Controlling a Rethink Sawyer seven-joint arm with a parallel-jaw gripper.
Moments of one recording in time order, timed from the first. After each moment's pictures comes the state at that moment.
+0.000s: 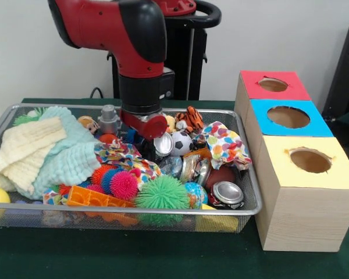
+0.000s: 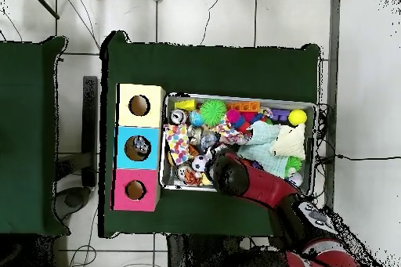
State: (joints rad) arm -0.49 -0.46 0.08 1.87 -0.10 0.03 2.37
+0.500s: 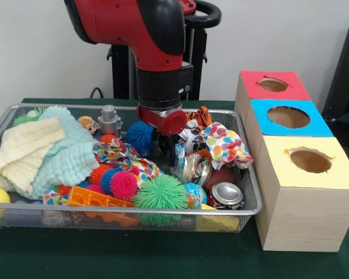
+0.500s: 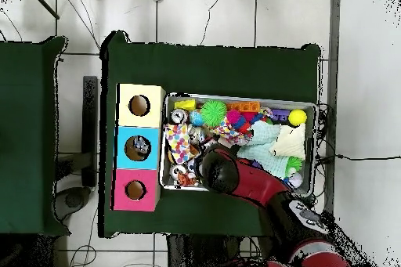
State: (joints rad) arm -0.45 -0.51 0.11 1.90 -0.04 0.03 2.37
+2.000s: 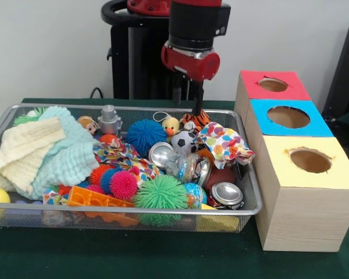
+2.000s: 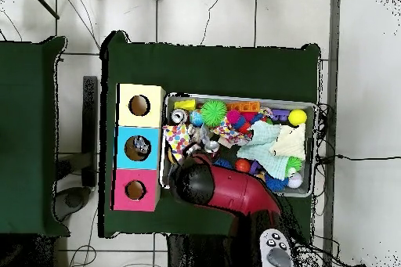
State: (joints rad) arm -0.20 -0.78 -0.07 1.94 0.02 0.28 2.37
